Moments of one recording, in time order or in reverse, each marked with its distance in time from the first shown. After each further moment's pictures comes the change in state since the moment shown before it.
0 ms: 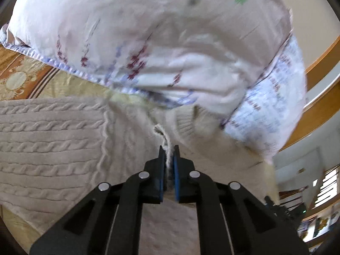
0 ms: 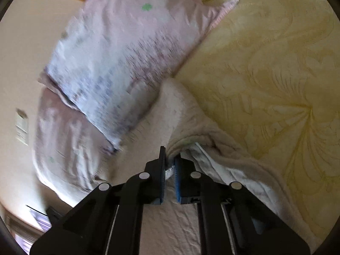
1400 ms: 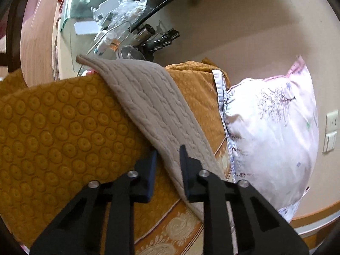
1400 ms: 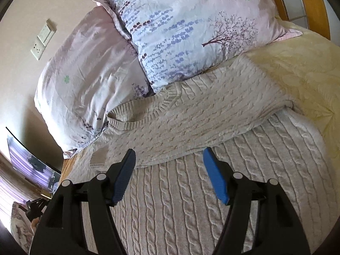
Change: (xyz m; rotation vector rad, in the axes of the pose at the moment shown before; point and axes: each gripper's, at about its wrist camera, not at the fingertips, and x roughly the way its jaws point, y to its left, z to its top) left arm -0.227 0.314 -0.062 -0.818 -0.403 0.099; right arm -0.013 0.092 -0.076 -0.430 0.100 0.009
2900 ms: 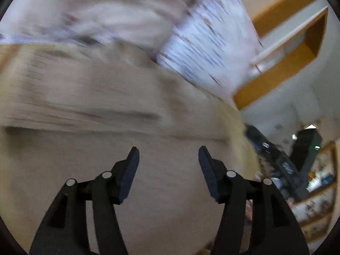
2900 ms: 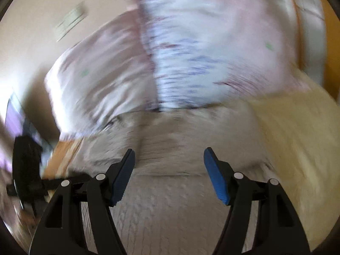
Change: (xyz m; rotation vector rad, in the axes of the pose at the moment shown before) left arm 0.071 -0.221 -0.325 0.976 0.588 -0.262; right arm -0.035 0.028 0.034 -0.334 -0.026 -0.001
